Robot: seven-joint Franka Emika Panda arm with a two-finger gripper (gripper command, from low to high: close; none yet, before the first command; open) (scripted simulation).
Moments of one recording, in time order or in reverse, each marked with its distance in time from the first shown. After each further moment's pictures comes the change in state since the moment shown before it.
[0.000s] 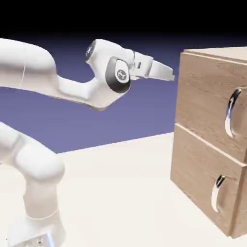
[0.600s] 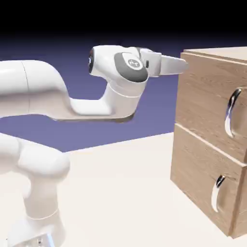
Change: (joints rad) arm 0.298 -0.168 -0.361 0.177 -0.783 -0.003 0.490
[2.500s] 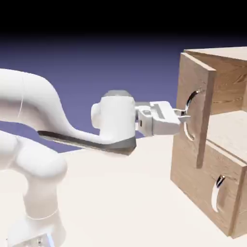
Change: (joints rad) arm -0.317 0.058 0.161 -0.334 -0.713 -0.528 0.979
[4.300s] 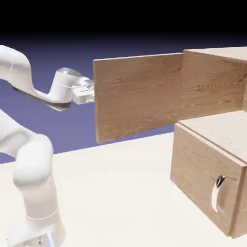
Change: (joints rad) arm -0.695 0.286 1.841 0.353 1.798 -1.267 -0.100
